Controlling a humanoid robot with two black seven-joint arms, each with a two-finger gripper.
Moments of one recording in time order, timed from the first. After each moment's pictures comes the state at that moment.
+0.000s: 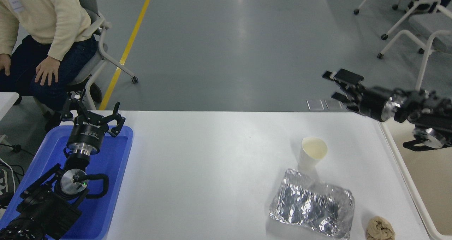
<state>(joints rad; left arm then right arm) -0.52 0.25 -1.00 -0.52 -0.07 -0.60 -0.40 1.46 -0.67 -0.70 1.12 -0.23 0.07 0.55</state>
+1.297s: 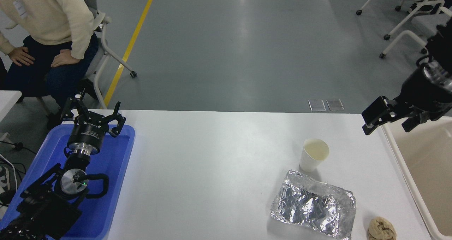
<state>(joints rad) -0.52 0.25 -1.00 -0.52 -0.07 -0.60 -0.40 2.24 -0.36 -1.48 1.32 -0.55 0.78 0.33</state>
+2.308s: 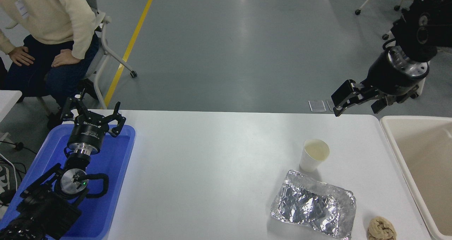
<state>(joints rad) -0.52 0.25 -1.00 -0.52 -0.07 -0.60 -0.40 2.03 -0.34 -1.31 1.15 -0.37 0.79 0.24</state>
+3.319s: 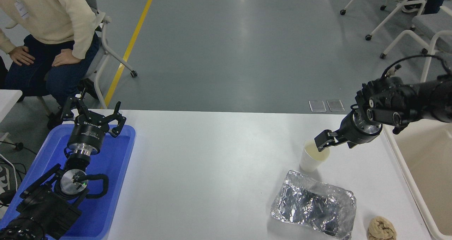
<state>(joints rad) -0.52 0.25 -1.00 -0.52 -0.07 -0.60 -0.40 1.50 -0.18 -1.27 0.81 -0.40 0.48 0.22</state>
